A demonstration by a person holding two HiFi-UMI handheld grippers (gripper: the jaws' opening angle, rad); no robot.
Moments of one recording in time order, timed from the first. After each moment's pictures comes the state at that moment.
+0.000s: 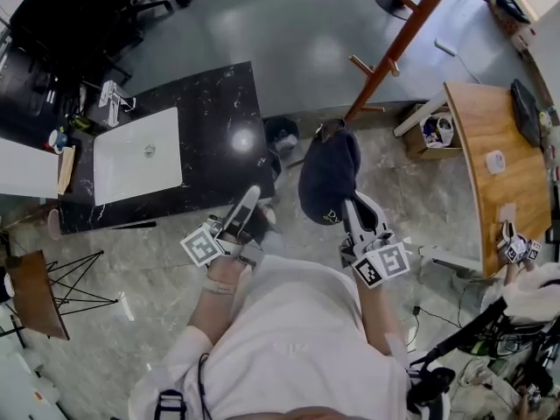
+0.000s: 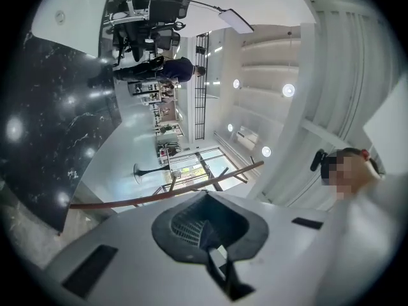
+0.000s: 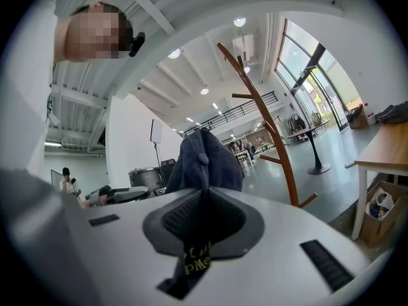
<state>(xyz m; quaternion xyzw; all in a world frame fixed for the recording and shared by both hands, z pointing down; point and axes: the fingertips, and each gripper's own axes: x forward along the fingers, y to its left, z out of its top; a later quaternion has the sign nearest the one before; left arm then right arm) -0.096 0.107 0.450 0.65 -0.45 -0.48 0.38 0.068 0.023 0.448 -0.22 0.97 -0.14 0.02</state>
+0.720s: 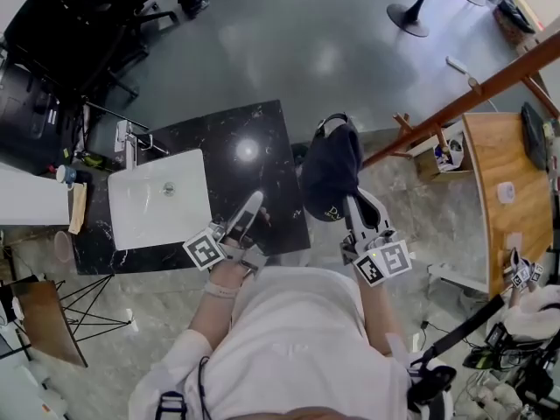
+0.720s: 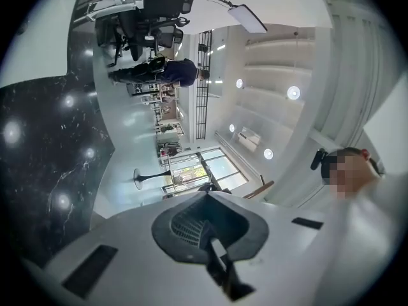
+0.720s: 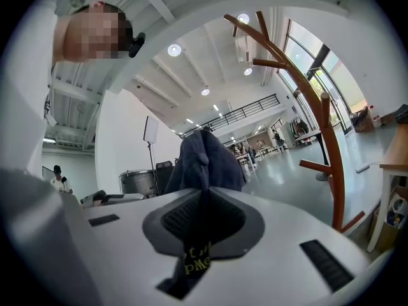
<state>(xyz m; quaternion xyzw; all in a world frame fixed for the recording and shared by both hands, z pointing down) -0.271 0.035 0.447 0.66 -0.44 -0.48 0.39 -0.117 -0.060 0.430 -0.22 0.97 -0.13 0.03</state>
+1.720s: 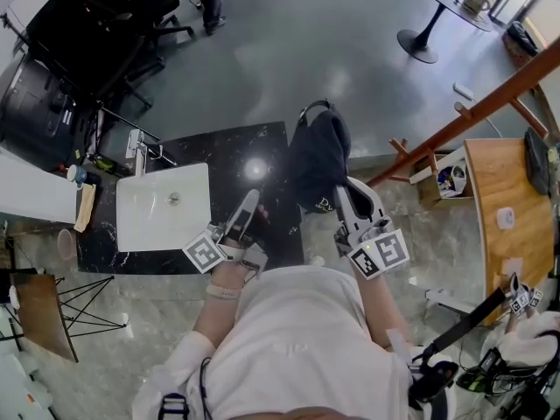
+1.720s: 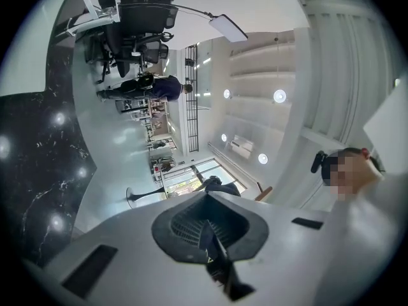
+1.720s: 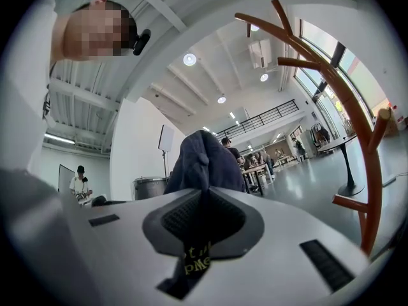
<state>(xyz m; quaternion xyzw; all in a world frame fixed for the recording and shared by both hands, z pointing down) -0.280 0.014 0.396 0.65 -0.47 -0.50 0.32 -0.154 -0.088 0.365 -0.15 0.98 -0.09 0.07</state>
